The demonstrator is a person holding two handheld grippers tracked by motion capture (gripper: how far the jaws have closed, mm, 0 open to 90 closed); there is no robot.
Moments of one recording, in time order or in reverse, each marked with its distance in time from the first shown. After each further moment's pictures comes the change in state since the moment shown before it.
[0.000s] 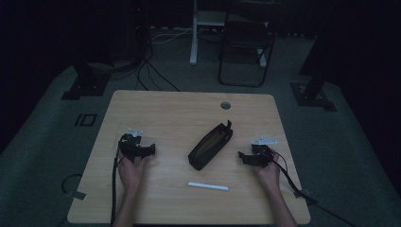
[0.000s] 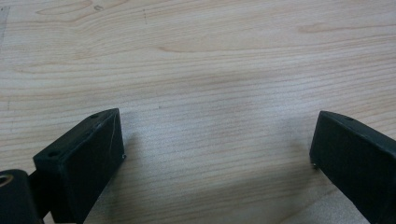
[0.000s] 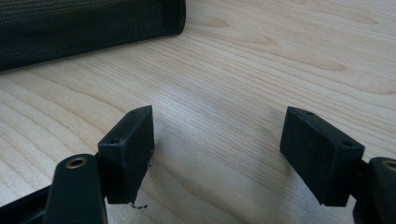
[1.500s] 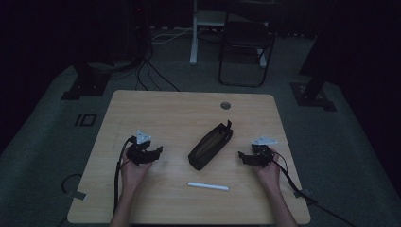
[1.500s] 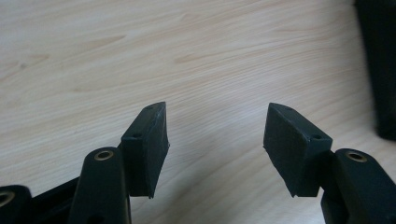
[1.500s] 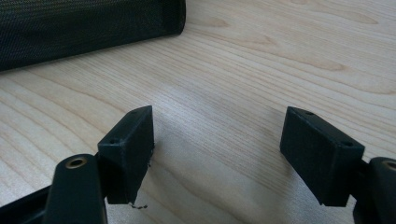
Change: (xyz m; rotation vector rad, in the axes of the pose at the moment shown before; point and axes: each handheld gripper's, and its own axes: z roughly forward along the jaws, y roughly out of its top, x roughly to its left) left arm -0.042 0.006 -0.058 -0.093 -0.198 0.152; right arm 0.000 0.000 0.000 -0.001 0.000 0.001
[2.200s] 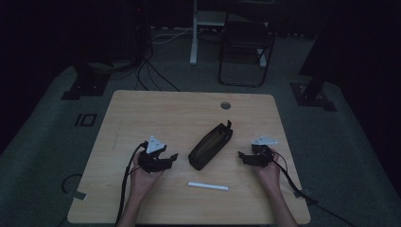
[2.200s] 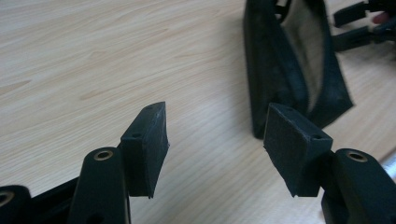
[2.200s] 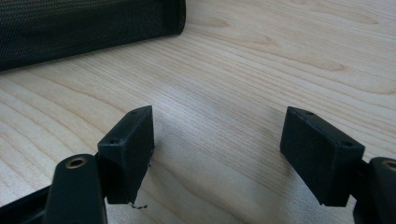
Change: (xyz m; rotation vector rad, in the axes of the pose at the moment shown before) left arm -0.051 0.006 -0.019 -0.074 -0.166 0.098; right arm 0.000 0.000 0.000 0.000 0.000 0.000
